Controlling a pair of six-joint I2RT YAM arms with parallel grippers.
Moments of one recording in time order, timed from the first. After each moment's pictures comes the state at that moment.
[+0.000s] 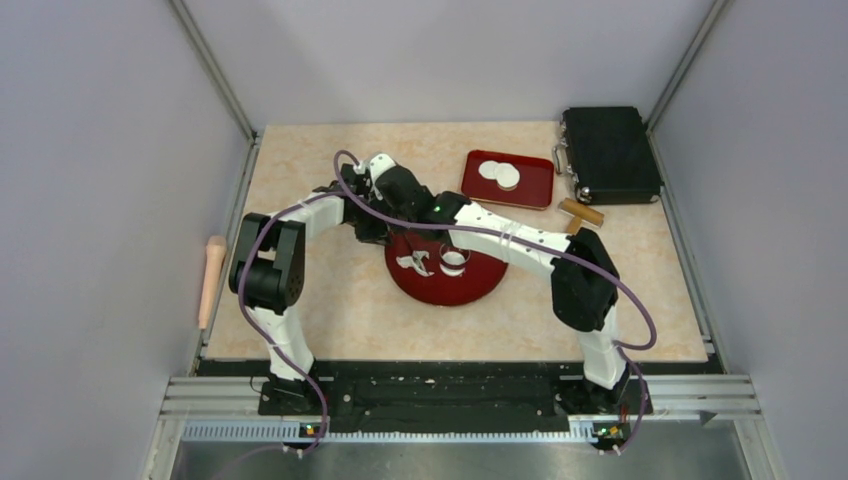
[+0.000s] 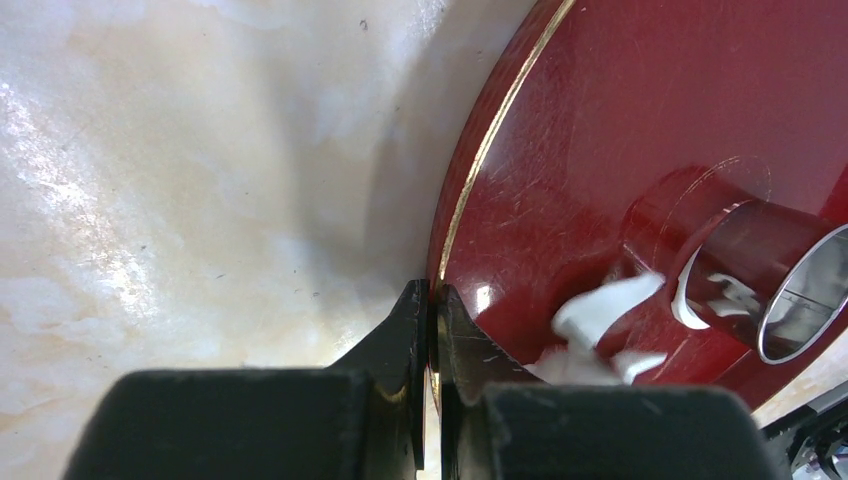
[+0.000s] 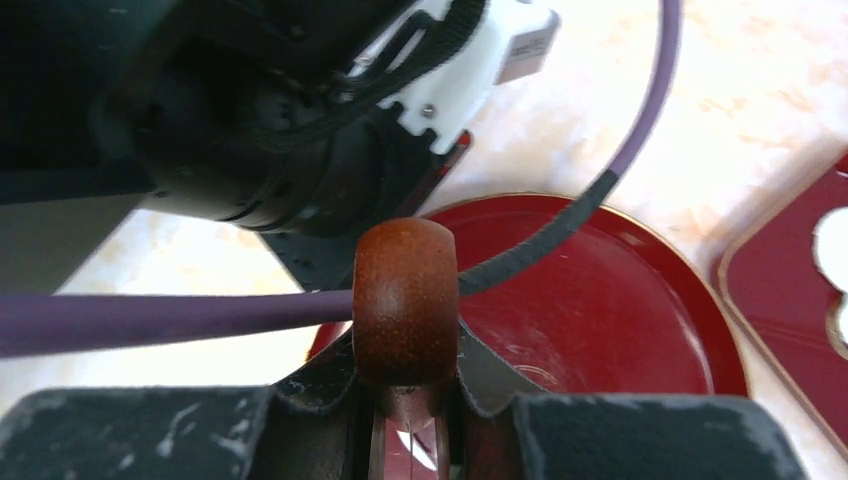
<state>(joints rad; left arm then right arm) -0.24 1.90 1.23 -0.44 0.33 -0.27 0.98 2.01 1.76 -0.39 0.30 0.07</state>
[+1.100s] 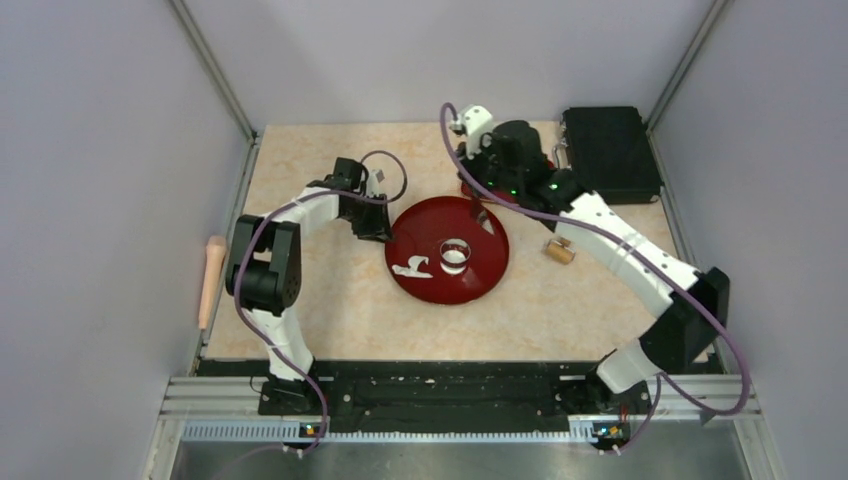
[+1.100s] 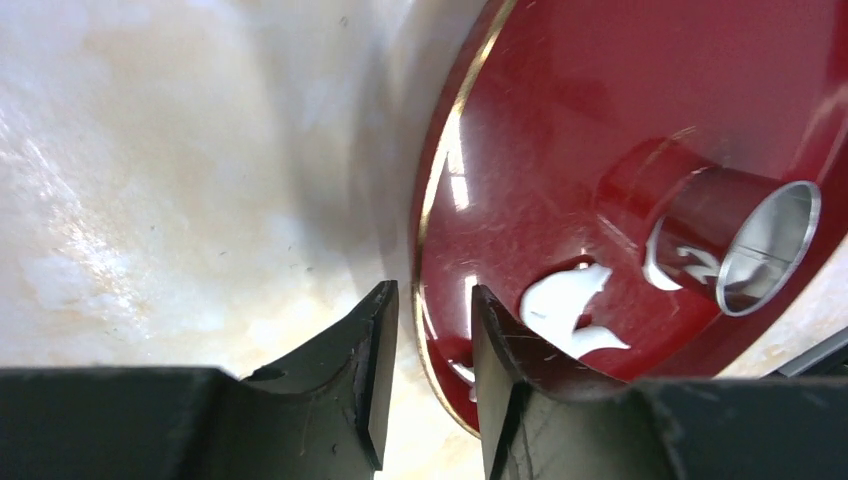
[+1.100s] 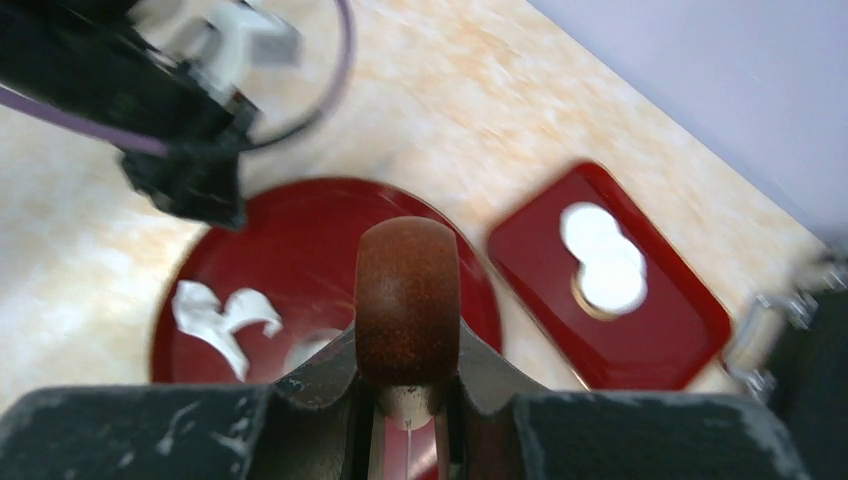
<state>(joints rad) -0.22 1.89 1.25 -0.50 0.38 -0.25 0.70 1.57 1.54 -0.40 0.02 -0.14</state>
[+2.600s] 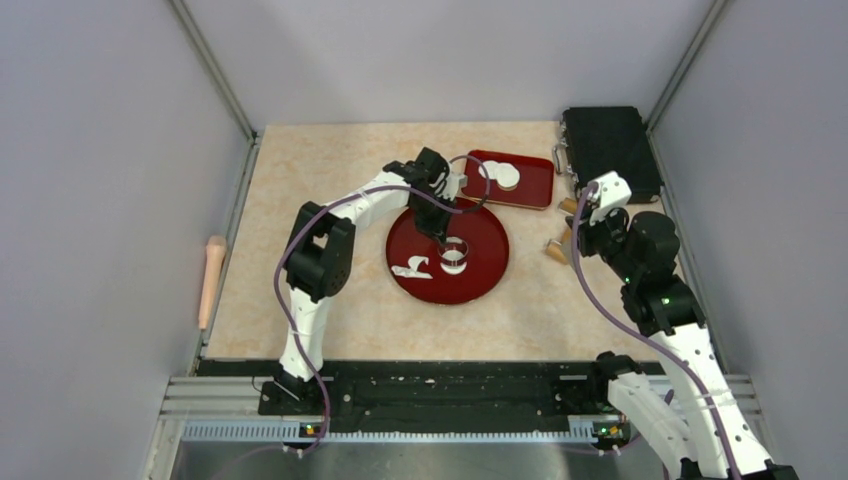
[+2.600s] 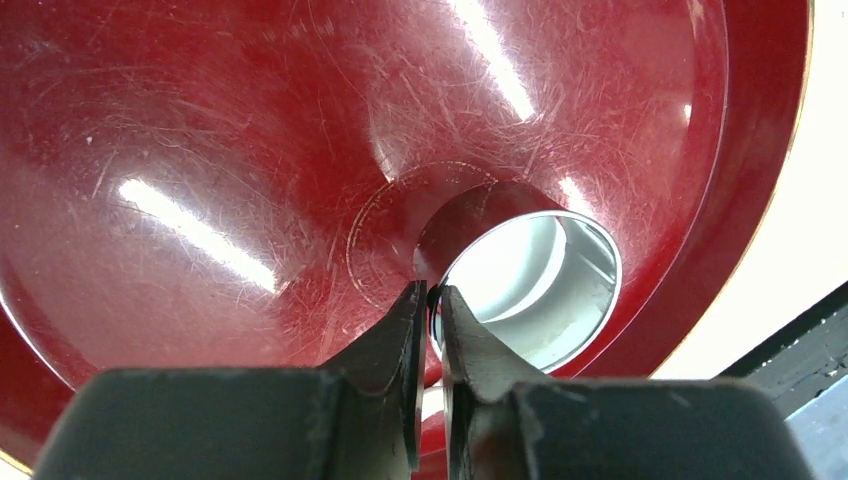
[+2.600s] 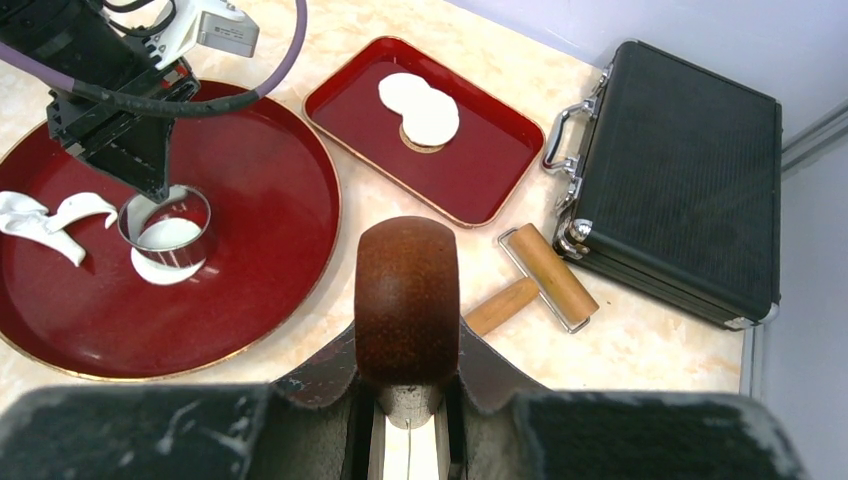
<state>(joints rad) -0.56 2.15 1.74 -0.79 0.33 -0.07 0.20 0.68 0.78 -0.34 -0.15 -0.21</state>
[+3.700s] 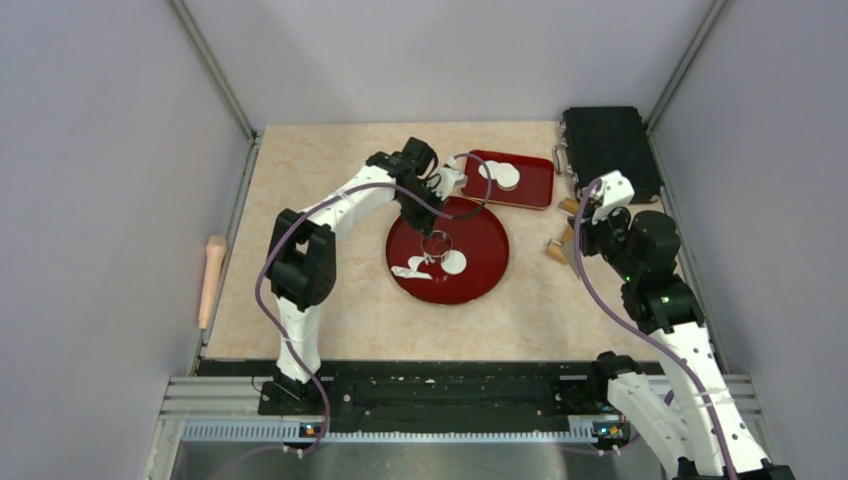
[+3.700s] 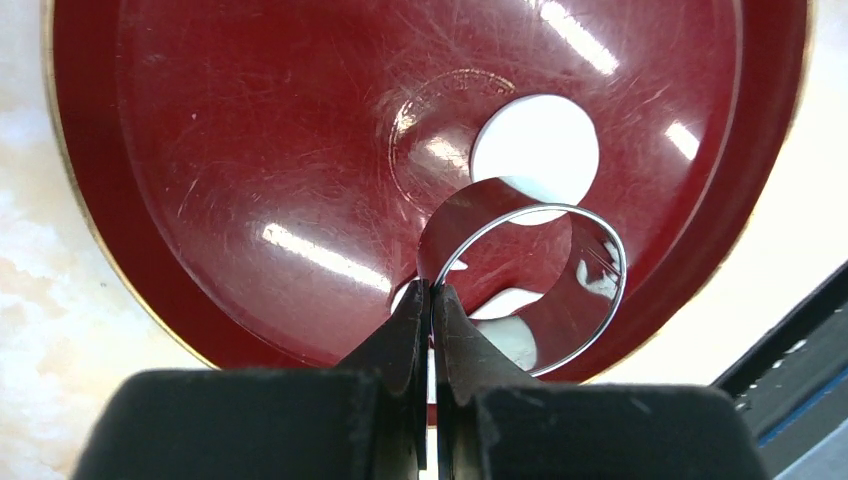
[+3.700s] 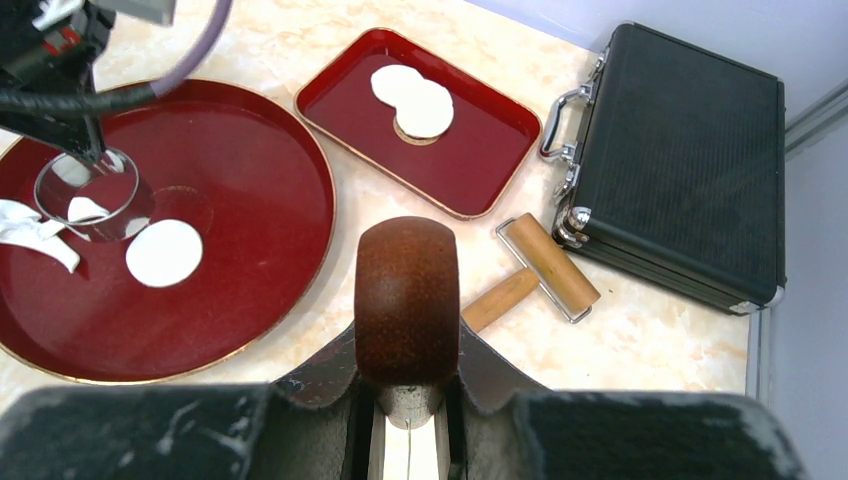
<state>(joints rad) -0.52 2.01 1.72 -0.89 0.35 0.27 0.17 0.69 0.77 -0.34 -0.16 -0.19</state>
